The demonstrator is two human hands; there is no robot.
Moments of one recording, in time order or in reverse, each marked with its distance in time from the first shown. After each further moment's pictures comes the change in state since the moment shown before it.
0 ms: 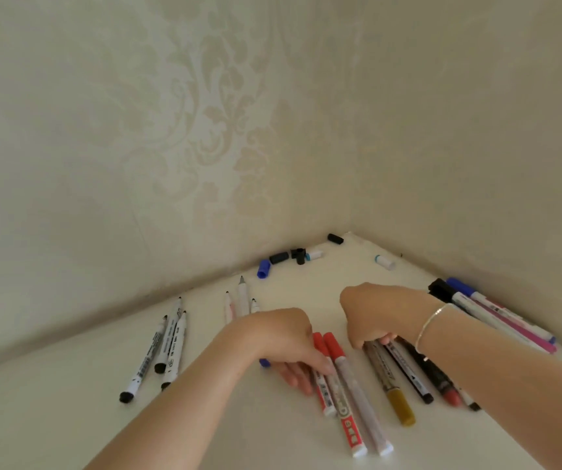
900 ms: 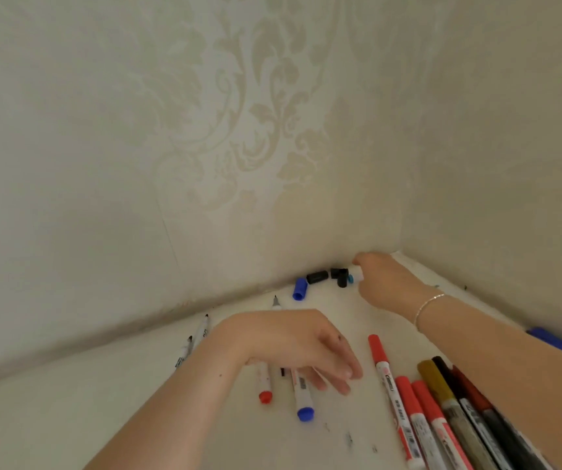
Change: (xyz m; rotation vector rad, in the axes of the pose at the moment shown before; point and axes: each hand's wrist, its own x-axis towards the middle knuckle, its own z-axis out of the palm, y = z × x) left_hand -0.004 -0.016 -0.062 -0.037 -0.082 0.212; right_hand 0.124 0.003 -0.034 0.218 0.542 -0.087
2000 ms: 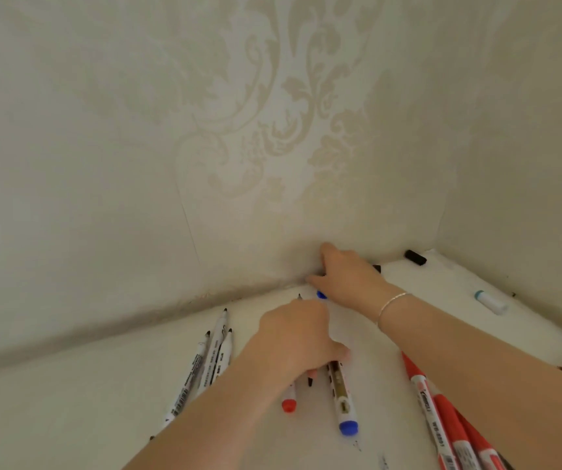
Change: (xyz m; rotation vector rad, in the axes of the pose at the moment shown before) left_hand 0.027 -0.028 -0.002 0.535 0.611 -0.345; right_hand 0.032 -0.075 0.030 0.152 -0.004 -0.137
